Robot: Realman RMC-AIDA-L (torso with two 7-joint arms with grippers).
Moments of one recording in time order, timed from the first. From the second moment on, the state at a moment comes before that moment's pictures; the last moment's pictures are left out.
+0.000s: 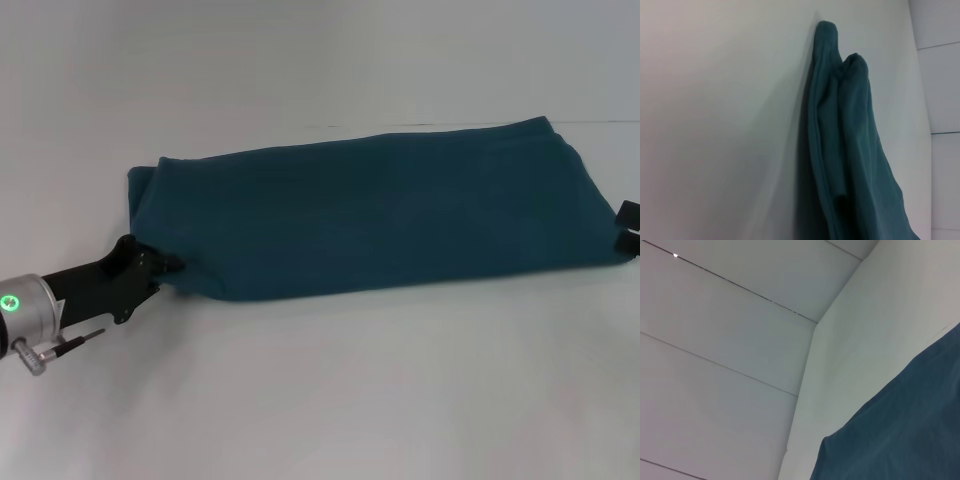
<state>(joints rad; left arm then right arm) -0.56 -2.13 0.41 0.54 2.17 1.14 -2.60 0.39 1.90 -0.47 -0.52 -1.87 -1.64 2.20</state>
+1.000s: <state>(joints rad) -0.42 -2.08 0.39 0.78 2.23 1.13 -2.46 0.39 1.89 -0.47 -0.50 -1.88 -1.56 2.21</state>
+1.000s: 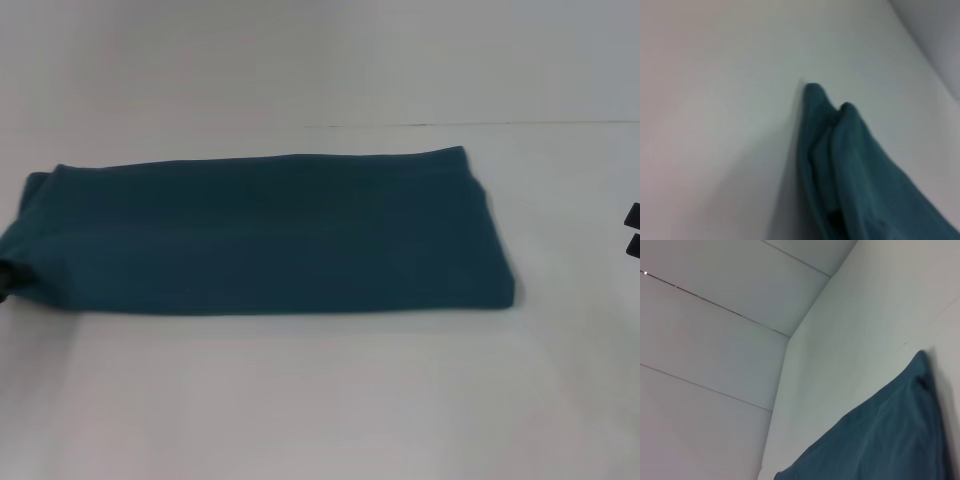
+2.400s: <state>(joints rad) -0.81 -2.15 0.55 0.79 2.14 1.37 -2.50 0.38 1.90 -0.48 -0.50 -1.88 -1.55 2.20</state>
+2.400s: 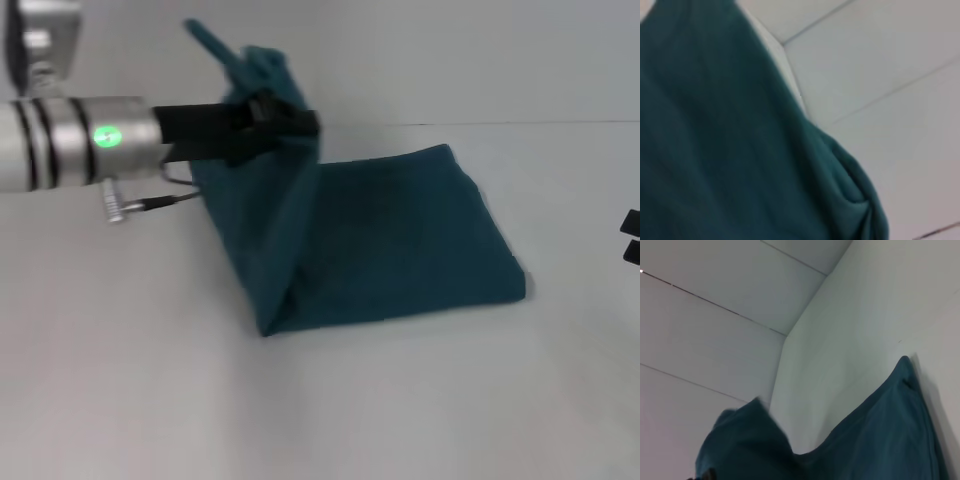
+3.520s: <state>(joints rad) -0.92 -2.17 1.17 0.58 1.70 1.06 -2.31 0.39 1.90 -0.48 -0.49 -1.92 -1.55 2.21</state>
